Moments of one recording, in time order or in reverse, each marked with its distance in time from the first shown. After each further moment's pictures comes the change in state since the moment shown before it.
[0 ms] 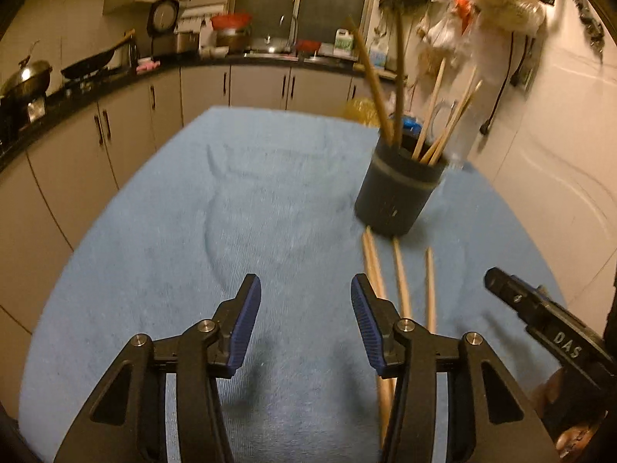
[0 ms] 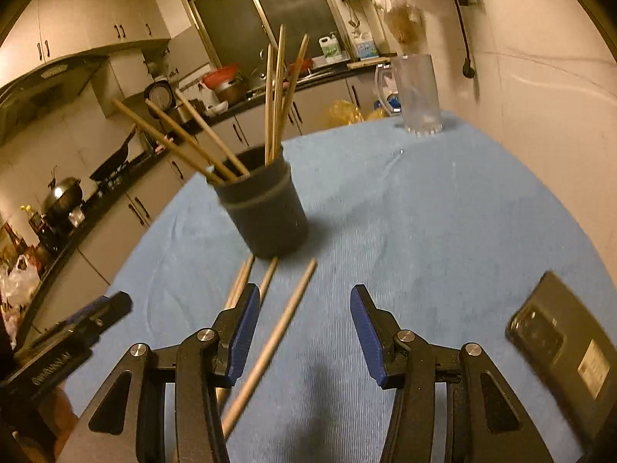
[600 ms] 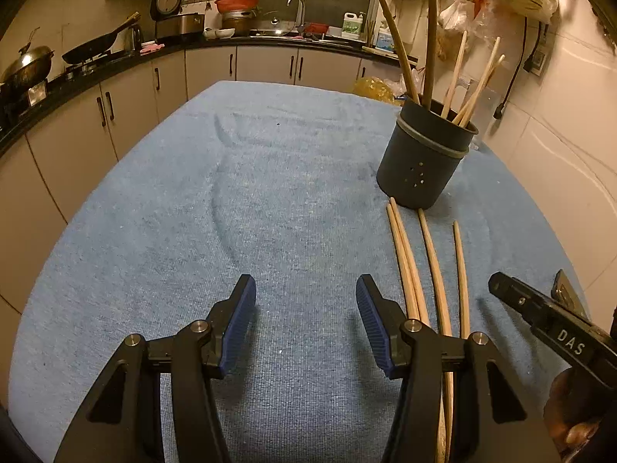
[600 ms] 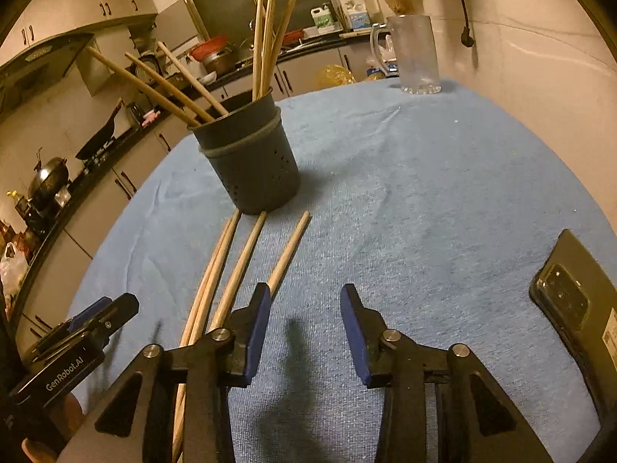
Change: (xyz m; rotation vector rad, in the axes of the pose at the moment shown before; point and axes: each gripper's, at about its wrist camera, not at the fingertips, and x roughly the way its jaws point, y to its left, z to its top) left arm 0.024 0.011 -0.012 -0.013 0.051 0.014; right arm 0.030 0.005 -0.015 0.007 0.123 -0.031
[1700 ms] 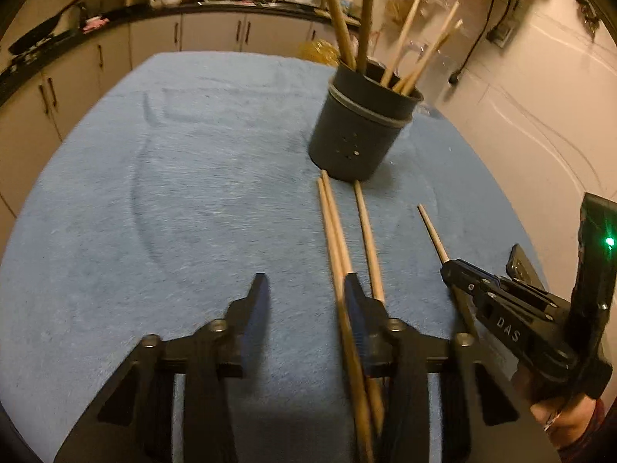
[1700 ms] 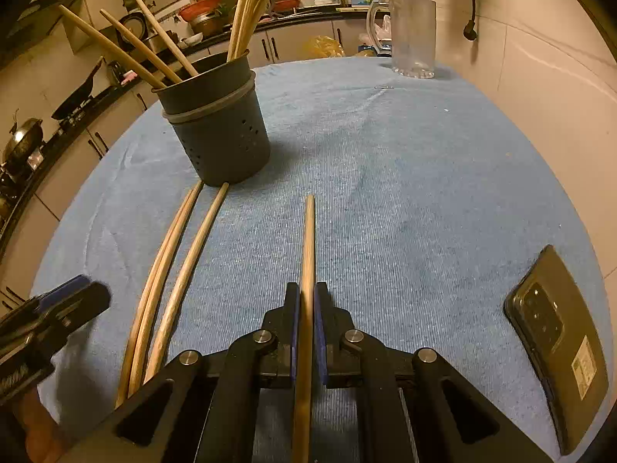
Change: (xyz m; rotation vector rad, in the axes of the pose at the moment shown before) left arm 0.018 -0.029 0.016 0.066 0.177 -0.190; right arm 0.013 -0.012 0.009 -0.081 0.113 -0.112
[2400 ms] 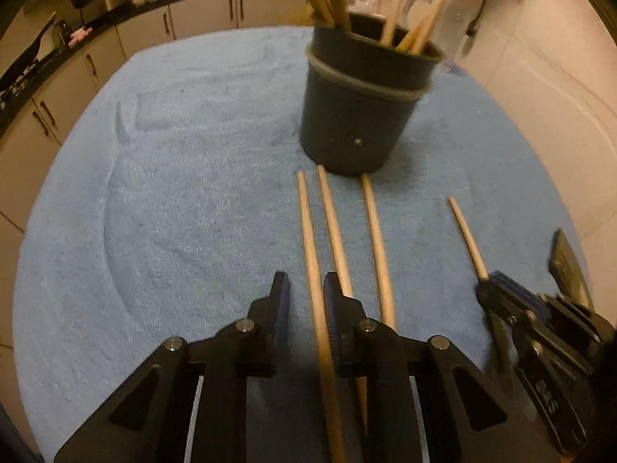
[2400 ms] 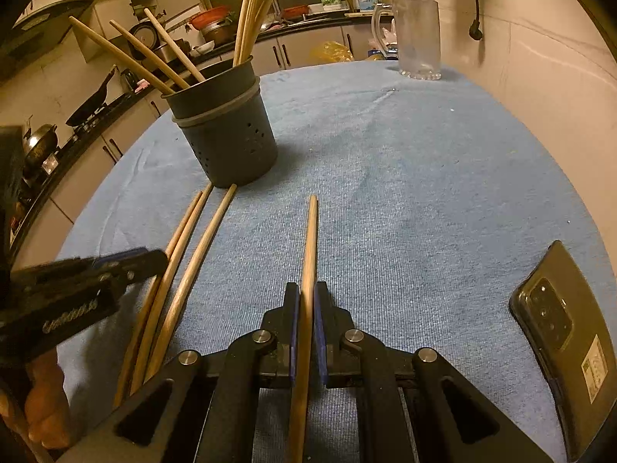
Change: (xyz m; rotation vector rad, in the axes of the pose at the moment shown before) left arm 0.047 -0.027 0.033 0.098 0.130 0.155; right arm -0.002 -0.007 -0.002 -0.004 -0.004 0.058
